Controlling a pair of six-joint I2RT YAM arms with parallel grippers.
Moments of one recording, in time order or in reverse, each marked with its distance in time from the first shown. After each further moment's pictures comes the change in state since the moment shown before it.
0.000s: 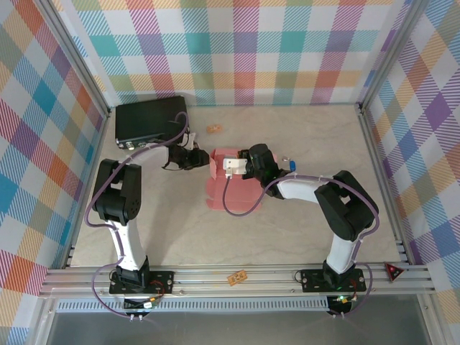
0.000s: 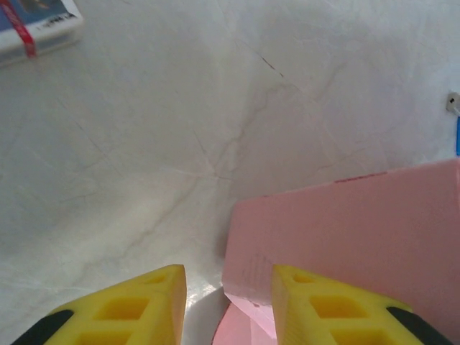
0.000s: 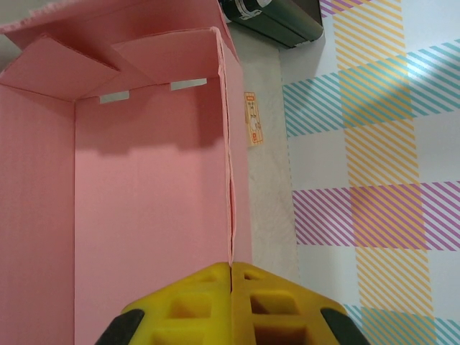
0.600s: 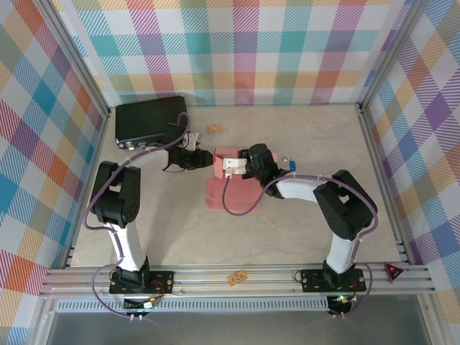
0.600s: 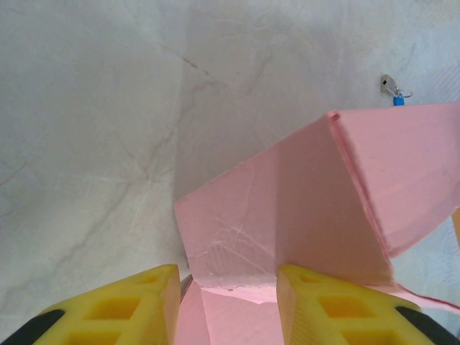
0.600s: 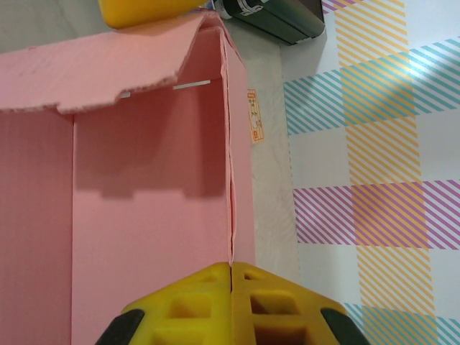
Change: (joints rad) left arm -0.015 -0.031 -0.055 0.107 0.106 0.034; right arm 0.000 0.010 0.006 0.001 0.007 0.000
